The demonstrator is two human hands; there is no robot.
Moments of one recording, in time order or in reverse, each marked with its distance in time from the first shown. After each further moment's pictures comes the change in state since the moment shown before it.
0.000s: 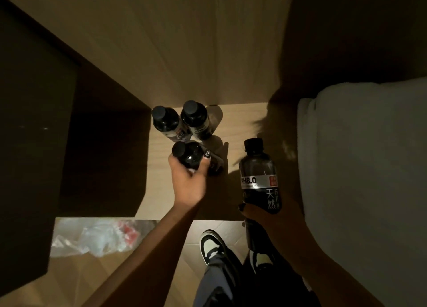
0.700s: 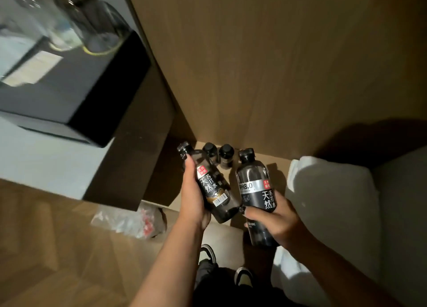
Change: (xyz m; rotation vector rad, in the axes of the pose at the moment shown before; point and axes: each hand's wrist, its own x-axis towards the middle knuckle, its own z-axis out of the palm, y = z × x) left_hand -0.167 0.209 -0.119 -0.835 -0.073 -0.294; right_hand -0.173 -0.158 -0.005 -0.237 -0.288 -0.165
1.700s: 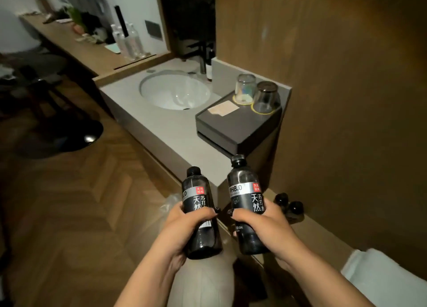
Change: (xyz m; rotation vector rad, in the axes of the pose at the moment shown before) left_hand -0.226 0.123 -0.153 0.029 0.271 0.195; right_hand -0.118 -0.116 0.187 -0.242 -0.380 -0.199
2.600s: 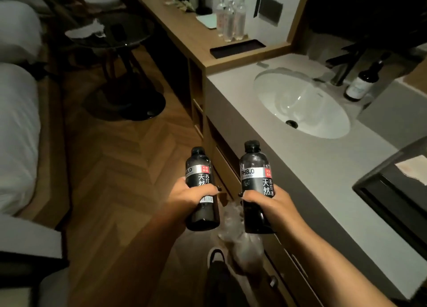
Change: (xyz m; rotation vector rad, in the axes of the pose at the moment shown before) left_hand 0.164 0.153 -0.363 -0.017 0.248 -0.006; right_hand 0.211 -0.090 0.366 -0.124 -0.177 0.060
